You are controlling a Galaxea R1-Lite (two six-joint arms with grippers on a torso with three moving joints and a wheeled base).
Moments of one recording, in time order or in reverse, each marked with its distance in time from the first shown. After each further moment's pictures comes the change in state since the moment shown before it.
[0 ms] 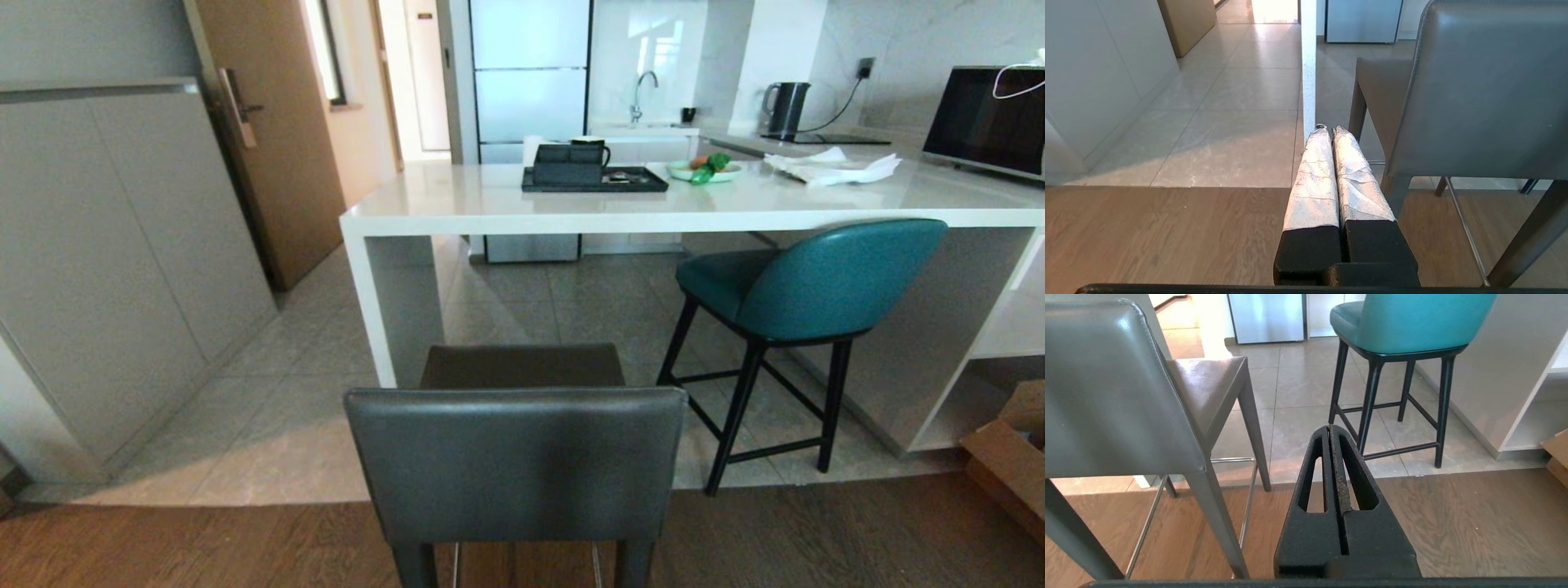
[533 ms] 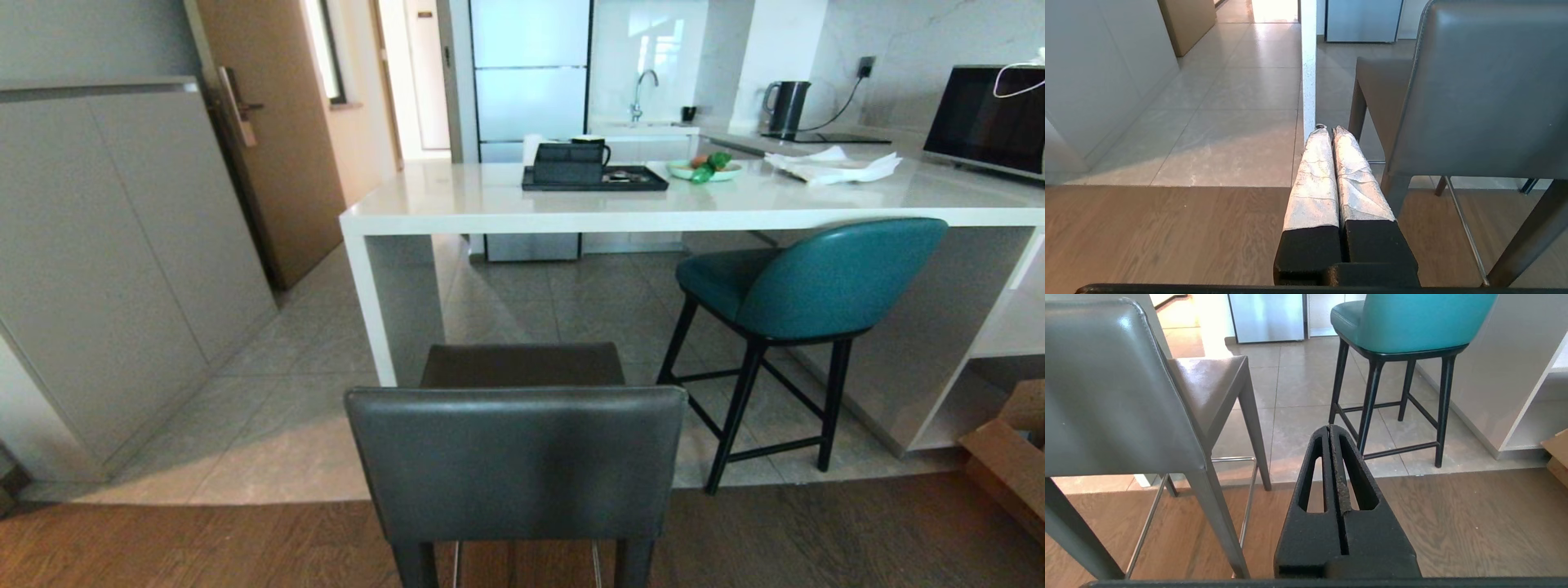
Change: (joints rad) left arm 0.000 0.000 0.000 0.000 0.000 -0.001; right arm 0.000 0.000 0.000 0.000 0.000 0.000
